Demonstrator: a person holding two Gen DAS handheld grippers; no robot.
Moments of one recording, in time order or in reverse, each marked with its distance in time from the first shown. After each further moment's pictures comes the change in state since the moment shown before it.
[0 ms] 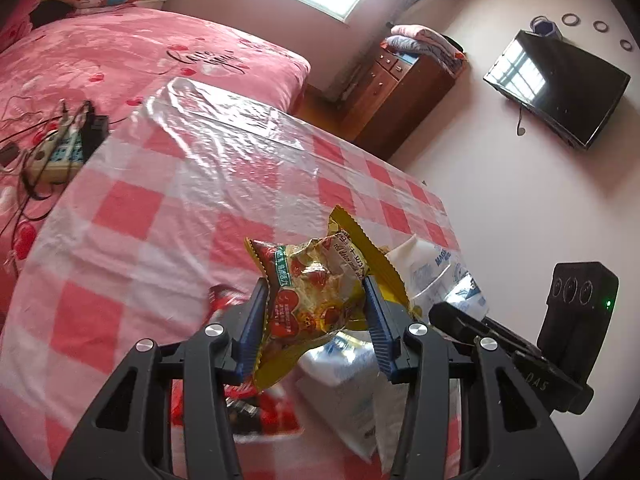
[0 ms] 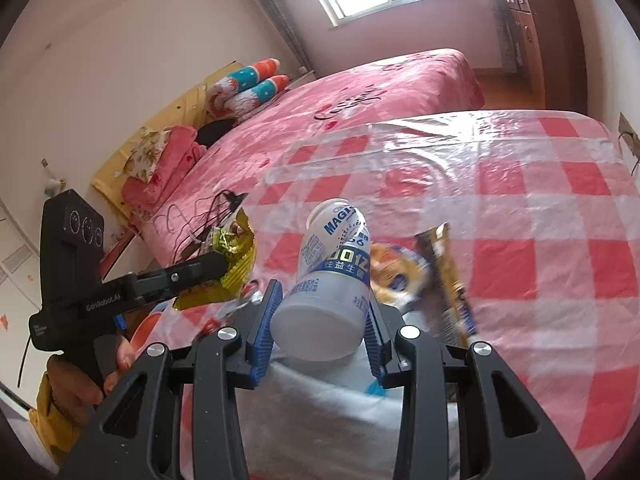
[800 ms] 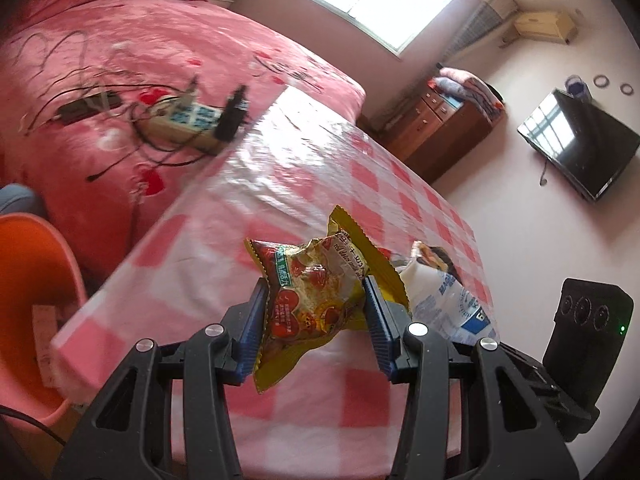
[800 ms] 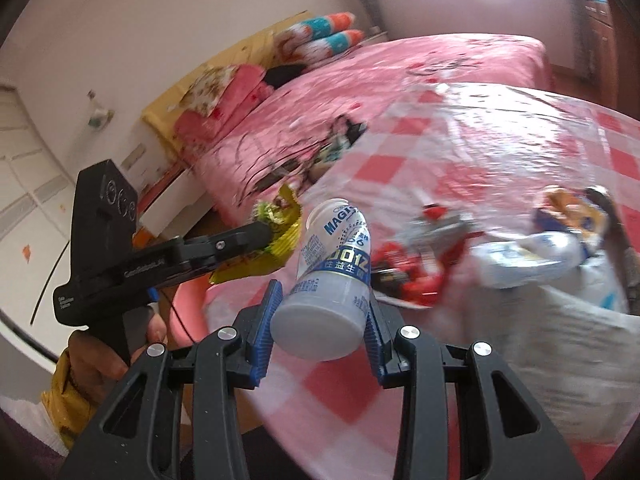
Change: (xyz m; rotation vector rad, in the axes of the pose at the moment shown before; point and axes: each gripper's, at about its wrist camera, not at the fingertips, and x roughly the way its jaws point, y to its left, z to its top) left arm -0.109 0.112 -0.055 -0.182 -0.087 0.074; right arm 0.048 0.158 -0.056 -0.176 0.176 0.157
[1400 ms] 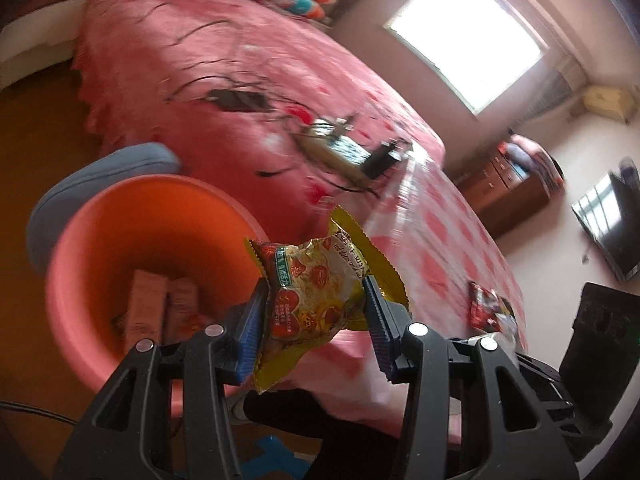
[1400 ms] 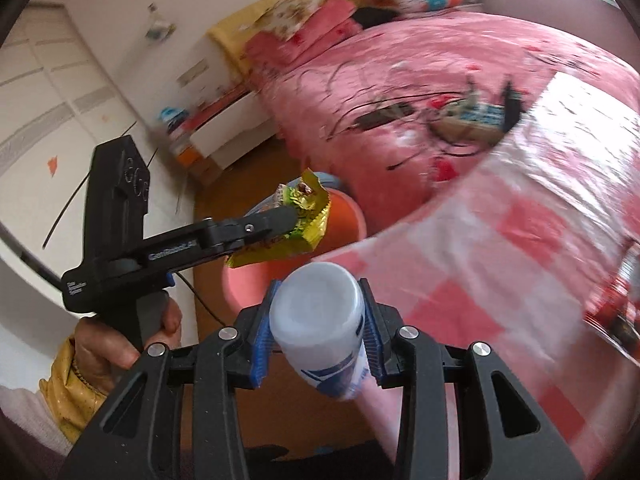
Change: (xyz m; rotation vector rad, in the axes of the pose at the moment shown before) left arm -0.094 0.147 -0.023 -0.247 -0.127 0.183; right arm 0.114 0.135 0.001 -0.242 0.201 0.154
